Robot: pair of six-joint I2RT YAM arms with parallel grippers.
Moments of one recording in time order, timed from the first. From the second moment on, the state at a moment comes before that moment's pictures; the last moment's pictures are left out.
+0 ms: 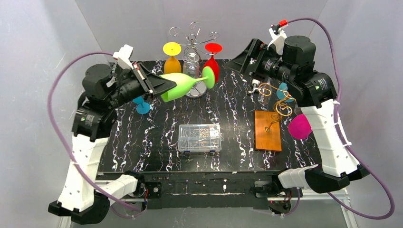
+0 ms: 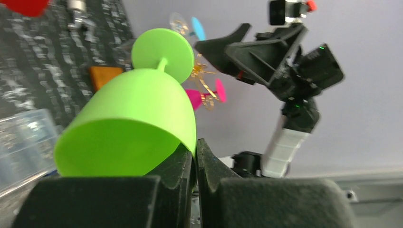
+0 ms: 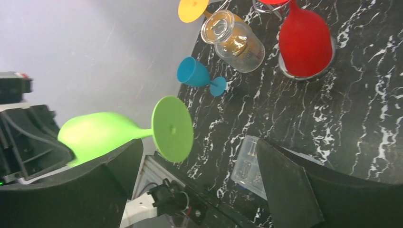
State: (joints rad) left arm -0.30 1.04 1.52 -0.54 0.65 -1.07; right arm 0.47 1.34 1.89 -0.81 -0.32 0.72
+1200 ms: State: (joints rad) left arm 0.15 1.58 1.67 -1.33 -0.23 -0.55; right arm 0.47 1.33 1.96 -1.01 -0.22 0.49
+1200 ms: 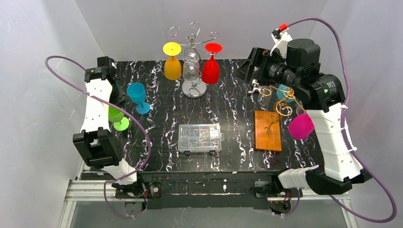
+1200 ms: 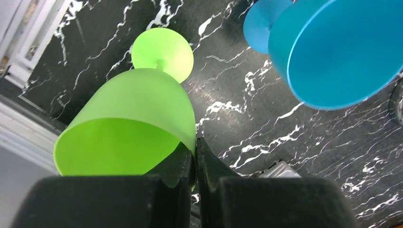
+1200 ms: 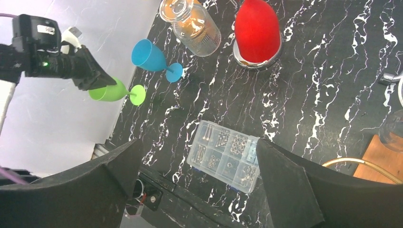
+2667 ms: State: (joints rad) left arm 0.20 1.72 1.70 -1.17 -0.12 -0.46; right arm 0.47 1.29 1.96 -1.06 -0.19 0.48
